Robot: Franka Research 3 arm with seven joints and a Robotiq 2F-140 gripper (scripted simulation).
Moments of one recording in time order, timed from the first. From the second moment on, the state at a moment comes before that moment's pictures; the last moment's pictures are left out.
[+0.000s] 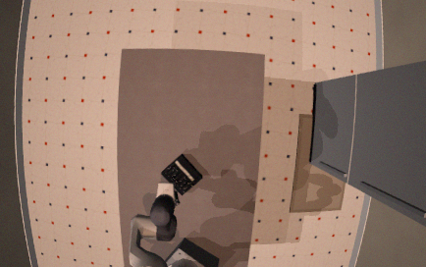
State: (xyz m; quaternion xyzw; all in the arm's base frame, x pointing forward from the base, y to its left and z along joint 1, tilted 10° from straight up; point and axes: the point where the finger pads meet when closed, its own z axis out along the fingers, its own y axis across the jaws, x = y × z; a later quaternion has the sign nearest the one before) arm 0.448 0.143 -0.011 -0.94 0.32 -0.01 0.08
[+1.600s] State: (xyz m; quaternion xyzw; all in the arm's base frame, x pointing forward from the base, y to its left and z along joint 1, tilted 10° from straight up) arm 0.450 0.144 -0.018 -0.94 0.32 -0.01 0.09
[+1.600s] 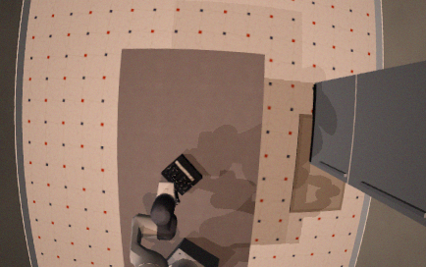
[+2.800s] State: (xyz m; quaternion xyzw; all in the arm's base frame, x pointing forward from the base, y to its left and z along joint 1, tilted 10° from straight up) arm 0.462 0.137 -0.018 -0.94 0.33 -0.01 0.09
